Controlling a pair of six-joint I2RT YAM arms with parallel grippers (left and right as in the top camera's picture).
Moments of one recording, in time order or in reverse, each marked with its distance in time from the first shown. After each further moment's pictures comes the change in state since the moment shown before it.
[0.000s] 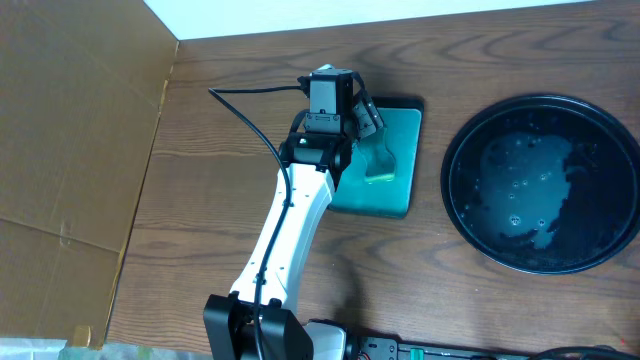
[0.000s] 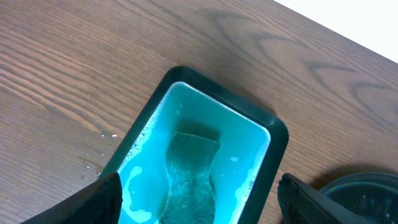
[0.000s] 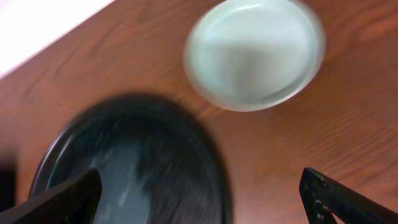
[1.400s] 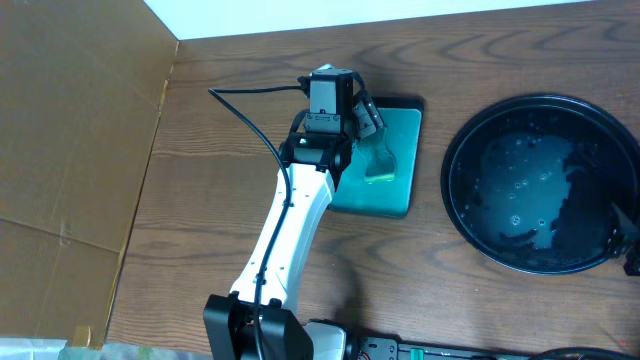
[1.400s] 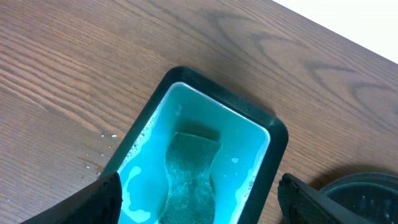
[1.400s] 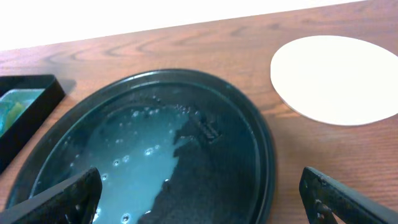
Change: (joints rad) left arm 0.000 0.000 0.000 0.000 0.000 0.000; right arm 0.270 -0.771 -0.719 0.381 0.031 -0.166
